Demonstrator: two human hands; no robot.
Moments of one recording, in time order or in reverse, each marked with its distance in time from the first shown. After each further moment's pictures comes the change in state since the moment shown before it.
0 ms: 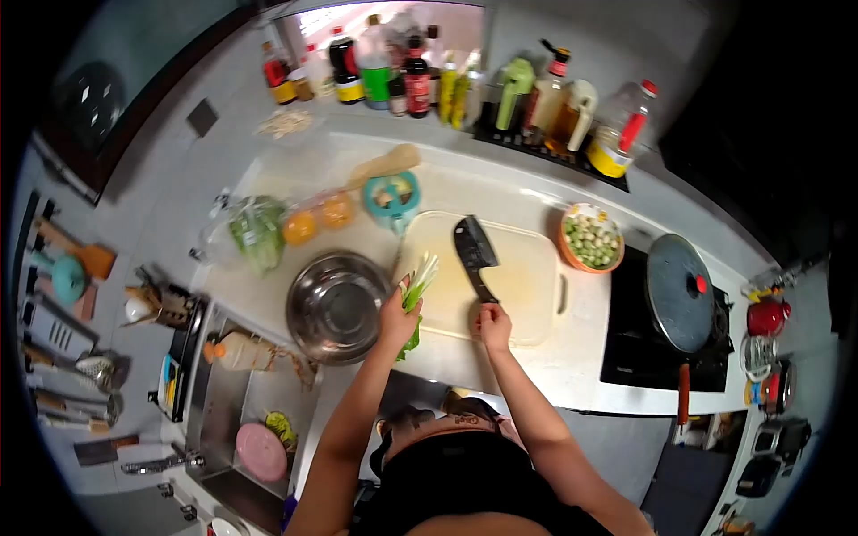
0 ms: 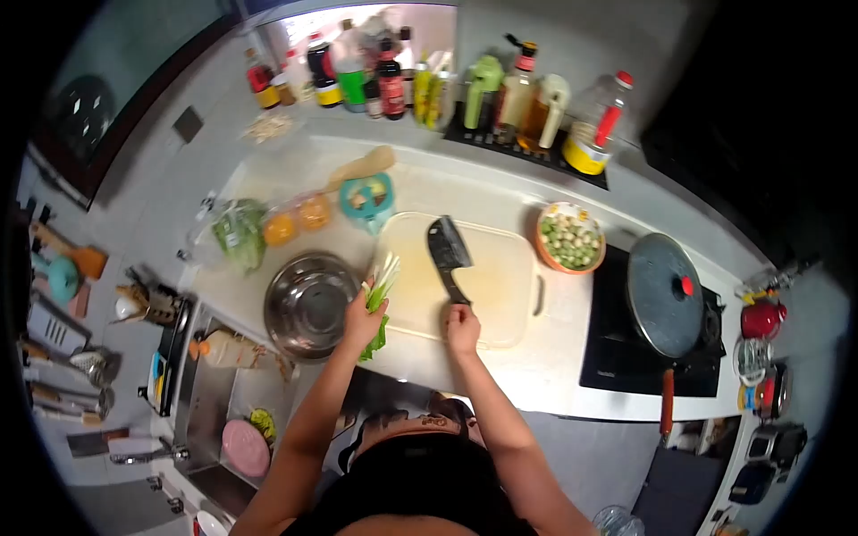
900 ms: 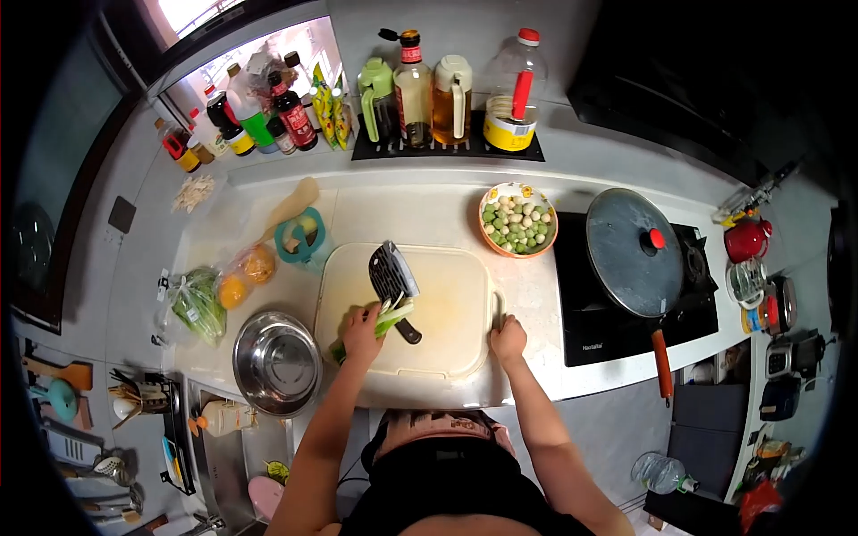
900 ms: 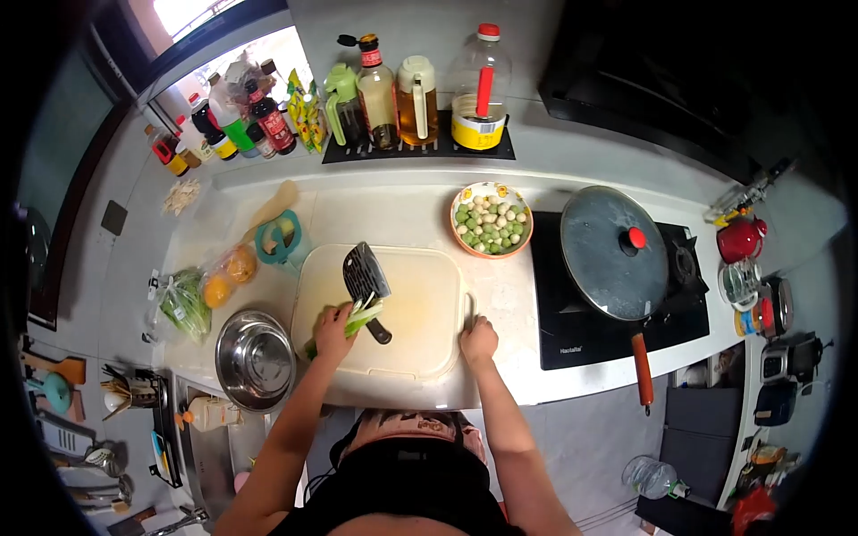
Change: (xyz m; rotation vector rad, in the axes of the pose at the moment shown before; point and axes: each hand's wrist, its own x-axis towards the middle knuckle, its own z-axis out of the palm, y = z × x) left_hand 0.041 0.009 0.107 0.614 -0.336 0.248; right_hand 0.046 0.022 -0.178 -0.850 0.300 -0.022
